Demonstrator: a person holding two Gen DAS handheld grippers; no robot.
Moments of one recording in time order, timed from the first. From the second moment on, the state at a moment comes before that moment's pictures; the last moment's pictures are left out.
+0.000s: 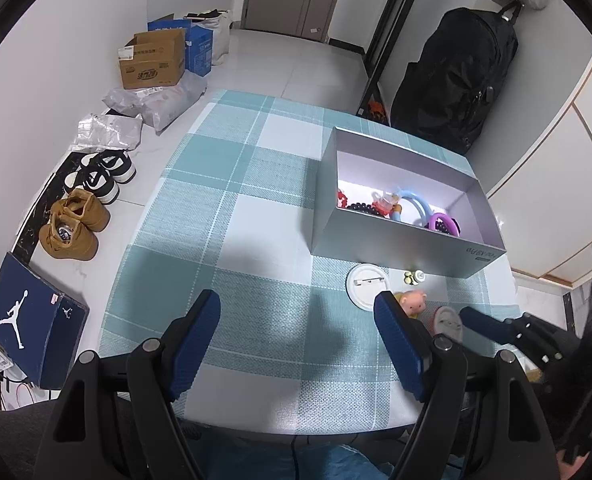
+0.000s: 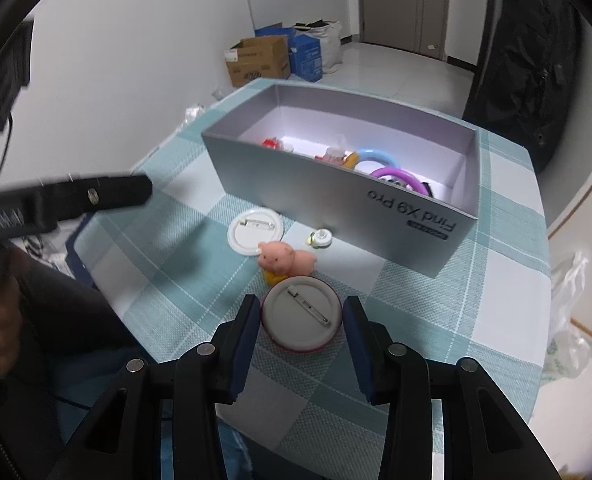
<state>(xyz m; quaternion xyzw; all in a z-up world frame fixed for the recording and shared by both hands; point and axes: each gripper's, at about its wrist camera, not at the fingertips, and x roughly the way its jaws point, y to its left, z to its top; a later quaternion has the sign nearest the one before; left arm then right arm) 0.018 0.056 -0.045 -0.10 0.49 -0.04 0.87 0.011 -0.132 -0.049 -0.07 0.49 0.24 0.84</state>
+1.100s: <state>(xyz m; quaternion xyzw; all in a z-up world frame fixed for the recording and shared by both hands) 0.049 -0.008 -0.086 0.03 0.54 -0.07 0.84 0.016 -0.196 0.007 0.07 0.45 0.25 0.86</state>
